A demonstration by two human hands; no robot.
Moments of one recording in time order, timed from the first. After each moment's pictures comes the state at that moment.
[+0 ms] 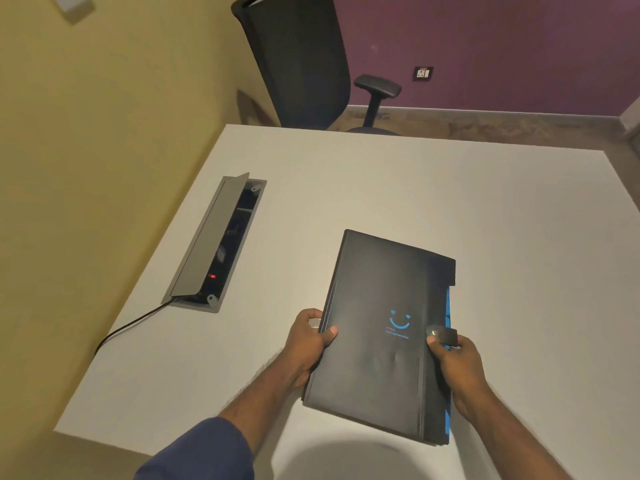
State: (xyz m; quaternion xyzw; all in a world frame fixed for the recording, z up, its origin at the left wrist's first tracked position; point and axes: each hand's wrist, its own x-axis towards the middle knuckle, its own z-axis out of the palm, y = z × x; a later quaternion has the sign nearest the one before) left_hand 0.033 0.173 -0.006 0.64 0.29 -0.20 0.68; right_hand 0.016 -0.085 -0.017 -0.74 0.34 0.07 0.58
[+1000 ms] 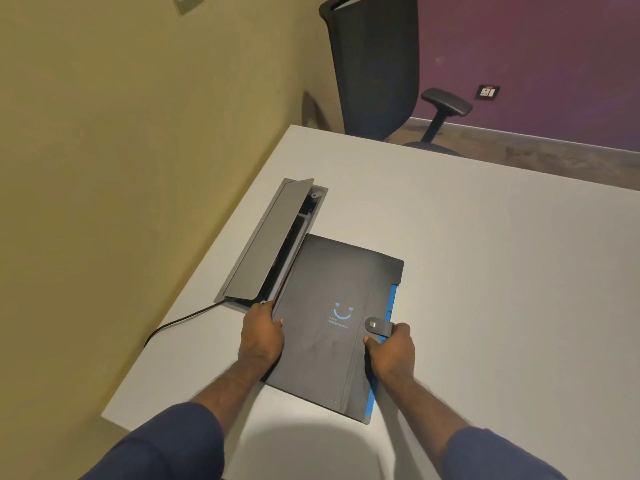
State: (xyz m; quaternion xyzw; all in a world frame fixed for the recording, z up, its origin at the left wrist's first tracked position) left_hand 0.059 0.349 -0.029 0.91 0.27 -0.06 0.29; right_hand 0.080 0.120 -0.036 -0.84 0.22 0.13 0.47
